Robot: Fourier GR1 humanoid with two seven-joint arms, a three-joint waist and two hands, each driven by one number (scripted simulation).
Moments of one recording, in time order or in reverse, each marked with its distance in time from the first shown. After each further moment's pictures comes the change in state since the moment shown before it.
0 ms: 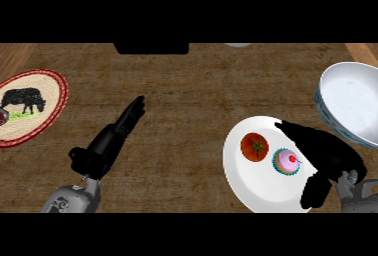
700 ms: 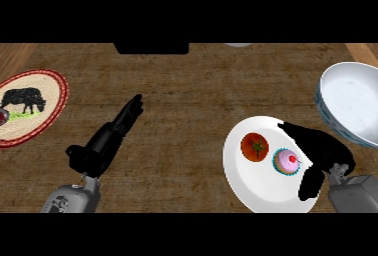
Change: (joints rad) left arm 0.004 -0.047 0.068 0.006 -0.043 -0.061 0.006; right arm 0.025 0.102 -0.090 0.198 0.203 0.001 -0.186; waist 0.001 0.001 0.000
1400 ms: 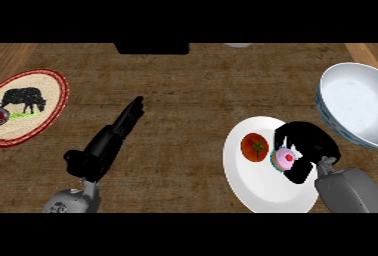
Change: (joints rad) left arm 0.029 -0.035 0.014 -0.060 -0.036 -0.033 0.039; right arm -0.041 0.084 -0.040 0.145 0.166 -0.131 -0.233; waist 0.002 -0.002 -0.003
